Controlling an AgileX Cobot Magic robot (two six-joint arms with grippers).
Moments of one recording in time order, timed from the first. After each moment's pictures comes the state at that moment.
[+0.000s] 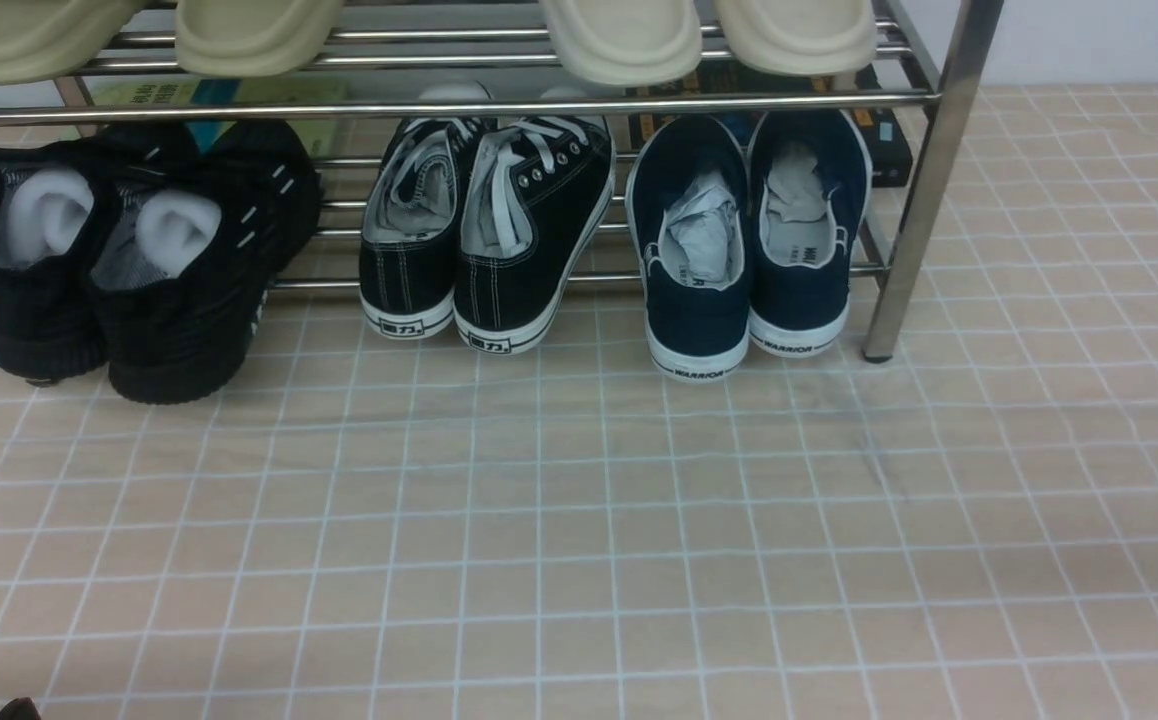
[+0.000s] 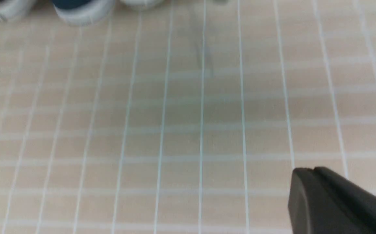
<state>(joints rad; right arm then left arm) 0.01 0.74 -0.65 0.32 0.90 -0.03 0.00 -0.01 0.02 0.04 0.39 -0.15</state>
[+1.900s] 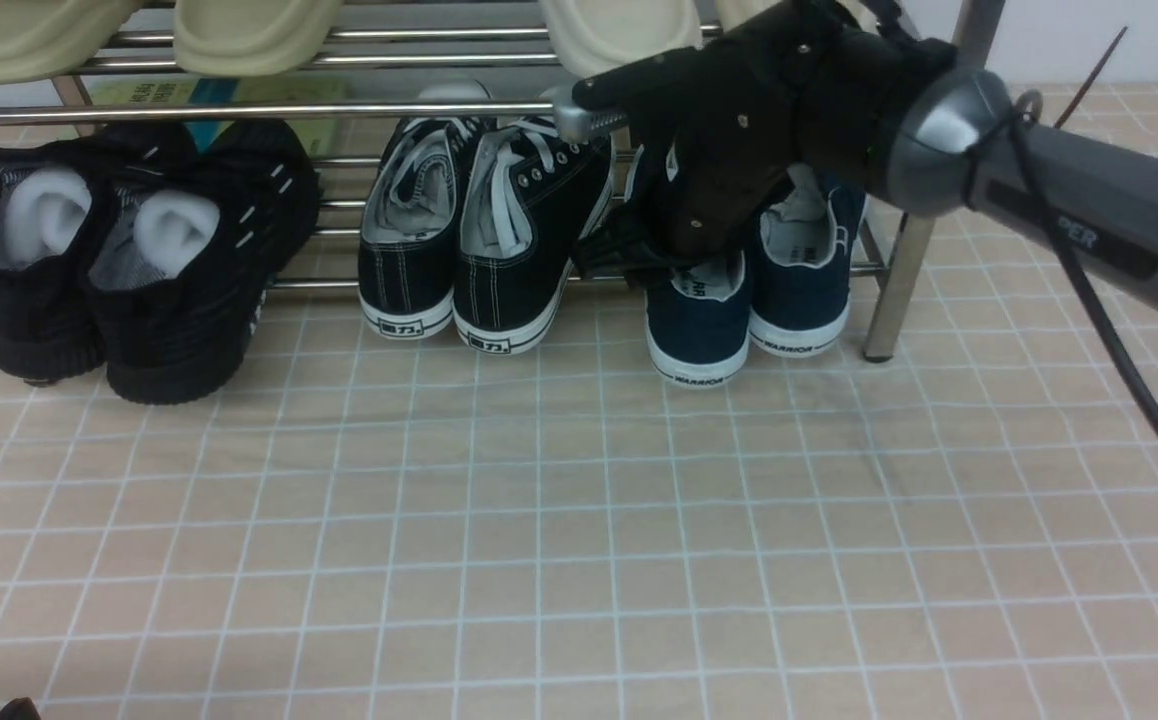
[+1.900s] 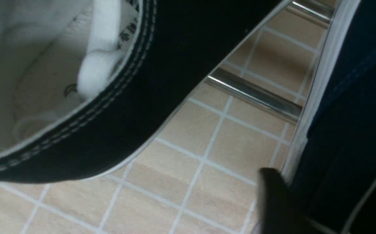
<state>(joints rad) 0.57 2.19 -2.02 -0.10 0.88 0.20 0.00 -0.01 0.02 0.04 0.39 -0.15</state>
